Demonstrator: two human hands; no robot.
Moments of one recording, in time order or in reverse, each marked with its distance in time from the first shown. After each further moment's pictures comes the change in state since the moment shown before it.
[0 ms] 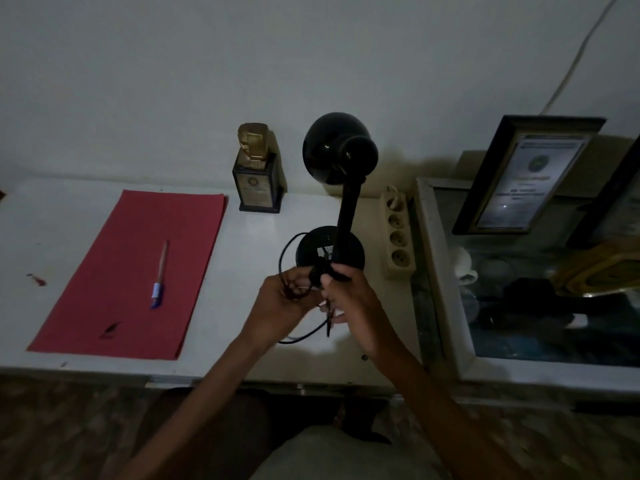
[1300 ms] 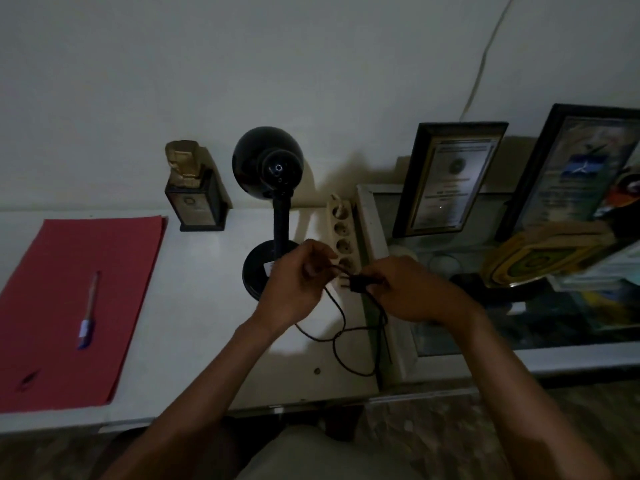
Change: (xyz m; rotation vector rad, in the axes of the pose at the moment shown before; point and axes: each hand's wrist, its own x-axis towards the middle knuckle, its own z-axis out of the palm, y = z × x) left_hand 0.051 0.031 0.087 0.299 -0.087 0.389; right_hand -0.007 -0.080 -0.145 -1.113 -0.148 -0.036
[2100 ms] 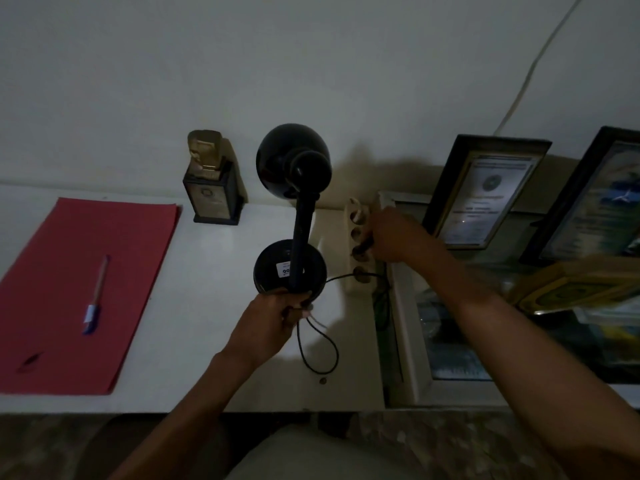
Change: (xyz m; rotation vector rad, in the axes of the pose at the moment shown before) left_hand -0.040 -0.087 -0.031 0.348 -0.118 -0.038; right_hand 0.126 0.000 -0.022 -0.512 0.021 0.086
